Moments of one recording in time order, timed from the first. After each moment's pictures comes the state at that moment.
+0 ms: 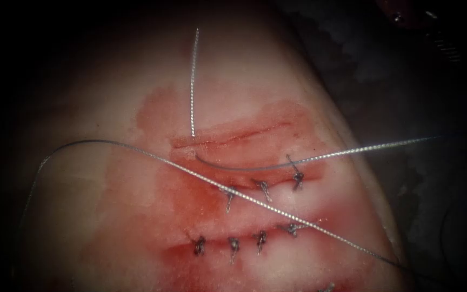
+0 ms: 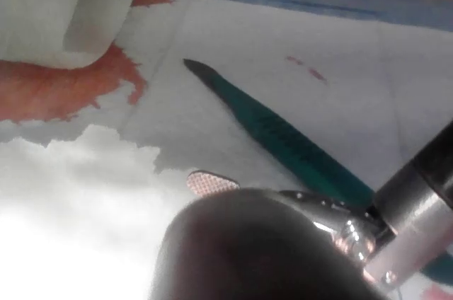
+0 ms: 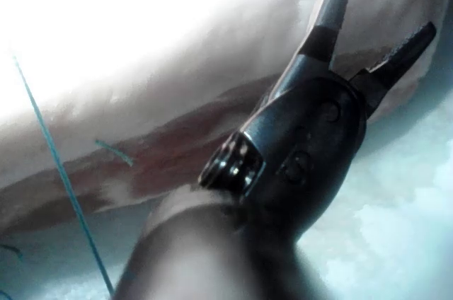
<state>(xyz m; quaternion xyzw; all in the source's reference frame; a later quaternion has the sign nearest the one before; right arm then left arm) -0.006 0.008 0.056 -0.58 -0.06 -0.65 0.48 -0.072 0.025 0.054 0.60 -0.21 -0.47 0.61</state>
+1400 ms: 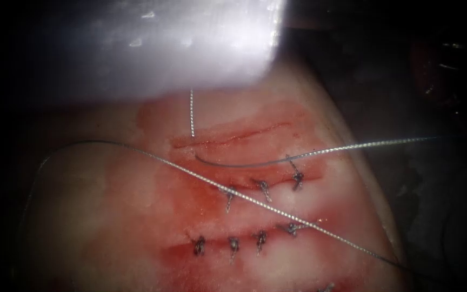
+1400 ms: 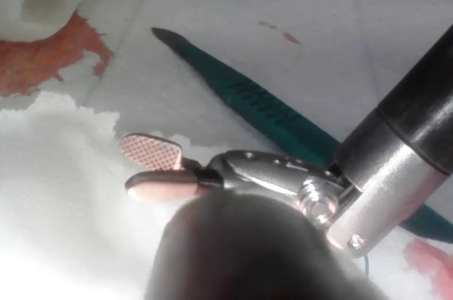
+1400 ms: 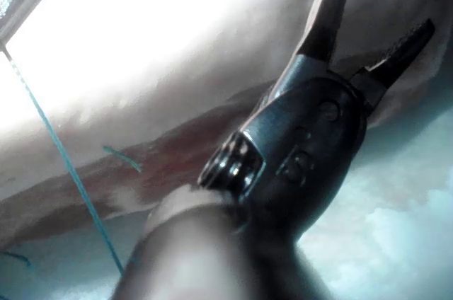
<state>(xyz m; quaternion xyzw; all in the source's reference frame) -0.005 0.007 0.057 -0.58 -0.05 -0.64 0.49 -0.076 0.018 0.057 0.64 -0.08 -0.43 0.63</state>
